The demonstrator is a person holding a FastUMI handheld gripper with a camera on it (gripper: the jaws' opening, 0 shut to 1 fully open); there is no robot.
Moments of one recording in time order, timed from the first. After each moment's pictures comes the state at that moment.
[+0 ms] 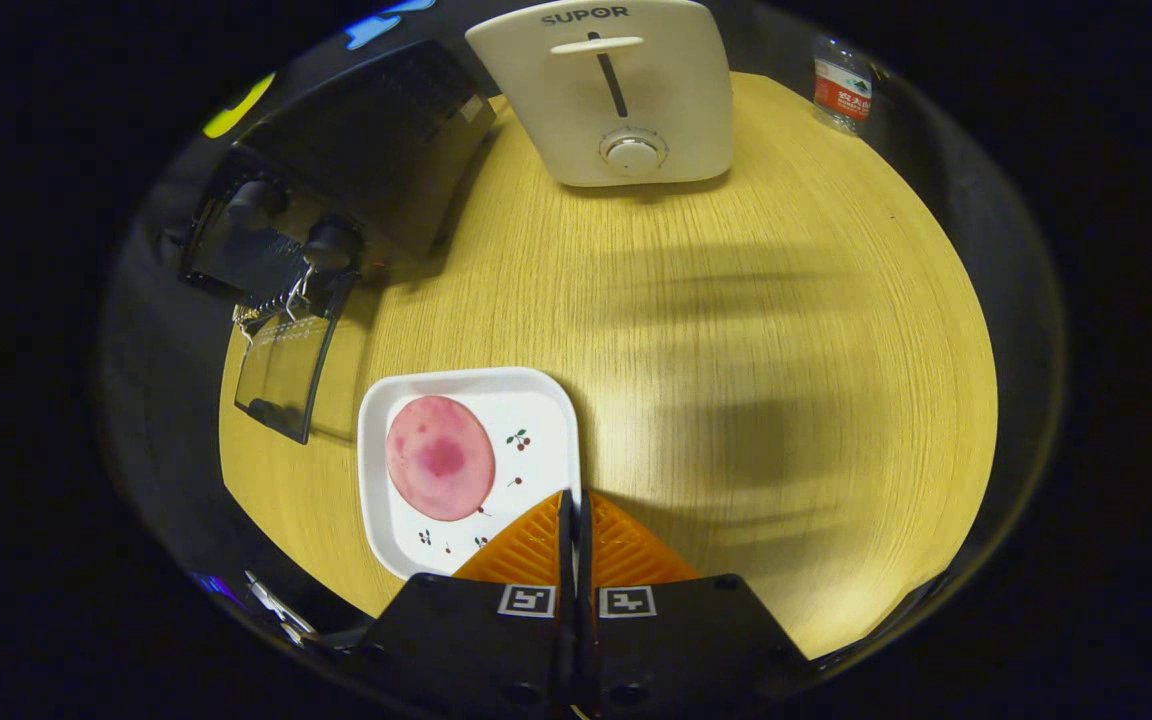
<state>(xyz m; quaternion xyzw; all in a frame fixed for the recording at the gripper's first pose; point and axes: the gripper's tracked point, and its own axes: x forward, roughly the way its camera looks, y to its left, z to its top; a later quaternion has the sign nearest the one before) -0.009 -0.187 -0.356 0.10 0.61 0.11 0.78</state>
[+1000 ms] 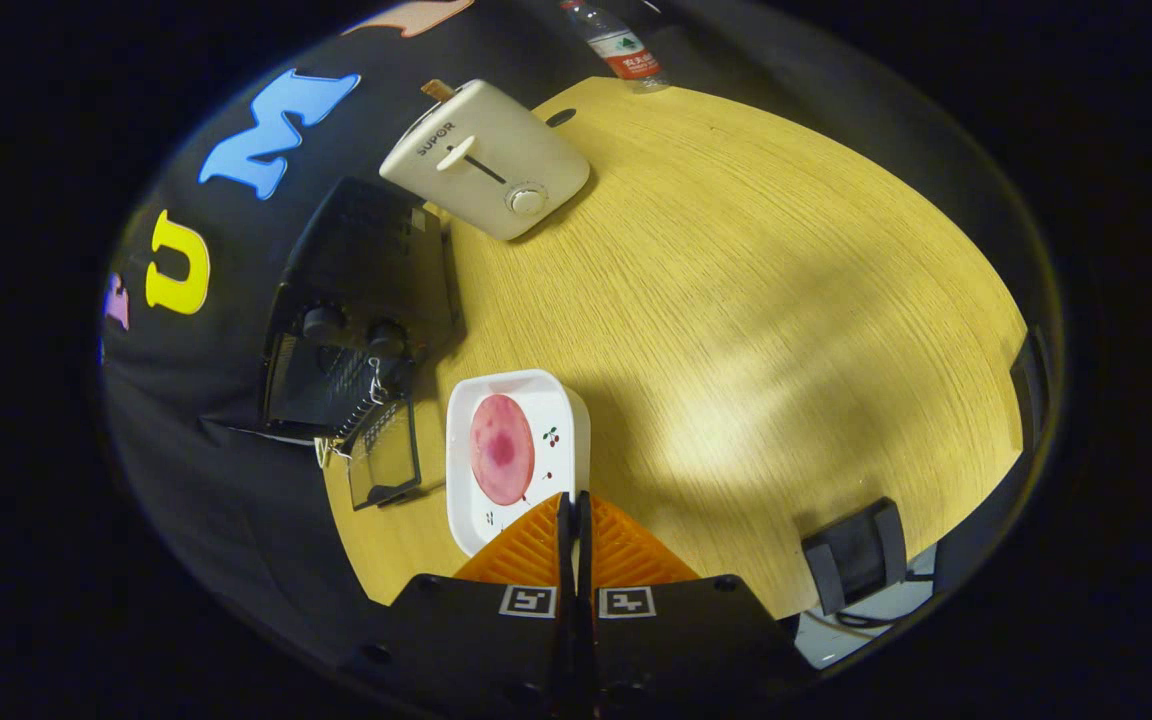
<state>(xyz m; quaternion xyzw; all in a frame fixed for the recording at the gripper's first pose) -0.068 -0.171 -0.291 0.37 0.52 0.02 0.77</state>
